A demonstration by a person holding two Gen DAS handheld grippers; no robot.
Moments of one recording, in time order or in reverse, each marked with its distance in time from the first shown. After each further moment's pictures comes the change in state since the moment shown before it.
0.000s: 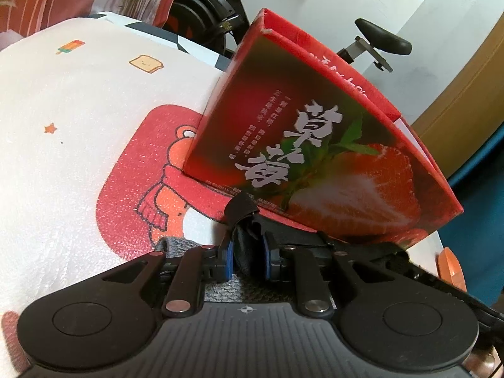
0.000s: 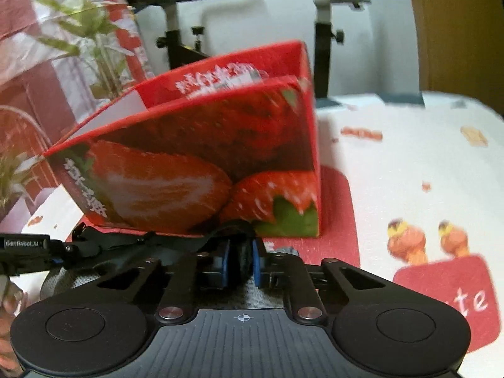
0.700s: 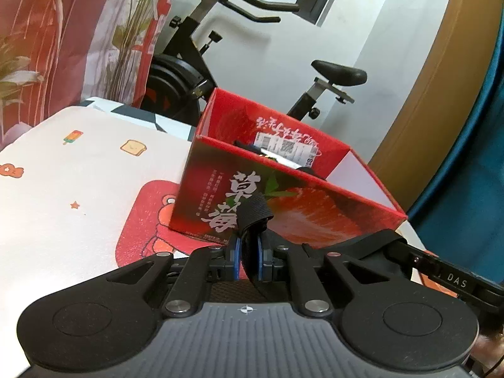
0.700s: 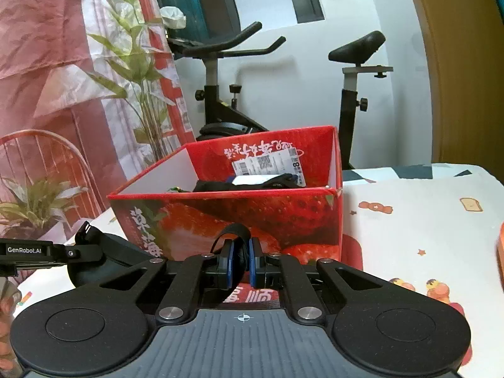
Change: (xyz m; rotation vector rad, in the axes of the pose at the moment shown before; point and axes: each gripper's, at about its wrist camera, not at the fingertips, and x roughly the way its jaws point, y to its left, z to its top) left arm -0.086 -0.041 -0.009 0.161 -0.209 -0.002; right arm -0.072 0.028 0.016 -0.073 -0.198 0.075
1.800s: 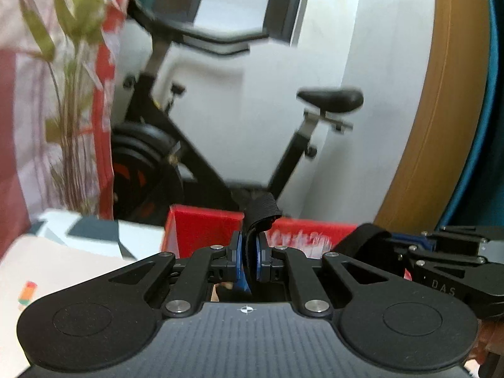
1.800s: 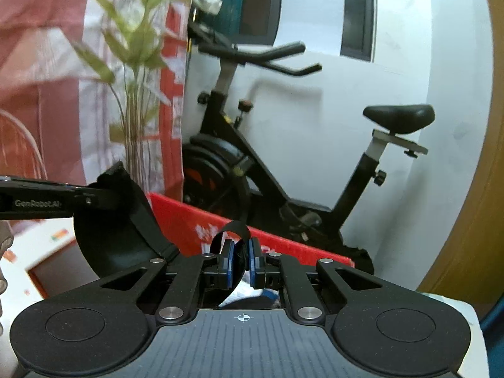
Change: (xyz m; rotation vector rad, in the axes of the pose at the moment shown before) left arm 0.122 -0.039 0.136 0.206 -0.100 0.020; right arm 0.139 0.015 0.147 -0.328 0.040 -0.102
